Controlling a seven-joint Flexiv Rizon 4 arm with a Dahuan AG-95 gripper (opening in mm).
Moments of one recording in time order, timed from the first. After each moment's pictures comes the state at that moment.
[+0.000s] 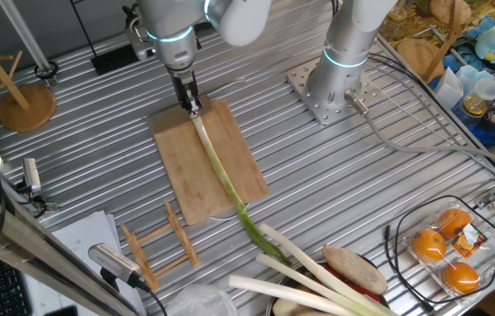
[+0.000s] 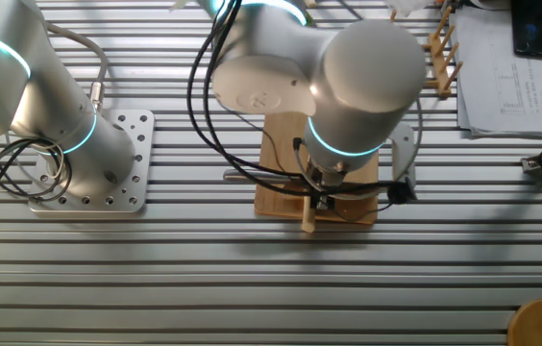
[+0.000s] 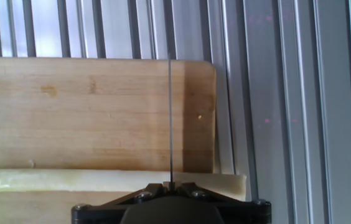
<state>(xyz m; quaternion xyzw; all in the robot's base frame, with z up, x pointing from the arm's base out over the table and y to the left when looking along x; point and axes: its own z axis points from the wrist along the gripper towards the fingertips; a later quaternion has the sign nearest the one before) 0.440 -0.079 0.047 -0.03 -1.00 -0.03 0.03</state>
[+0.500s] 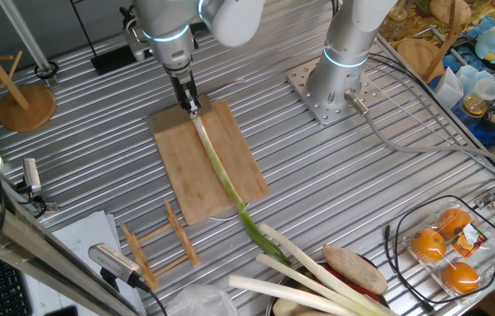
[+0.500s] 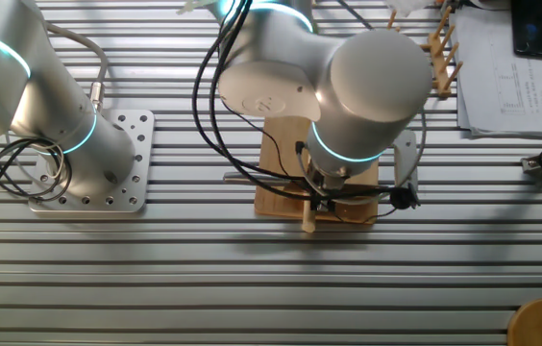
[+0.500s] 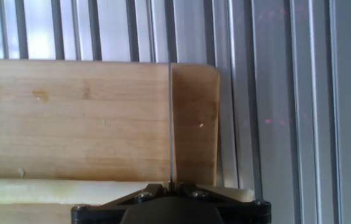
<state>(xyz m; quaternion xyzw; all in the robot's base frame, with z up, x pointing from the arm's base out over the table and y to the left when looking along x) 0.441 -0.081 0.043 -0.02 -1.00 -0.04 0.03</state>
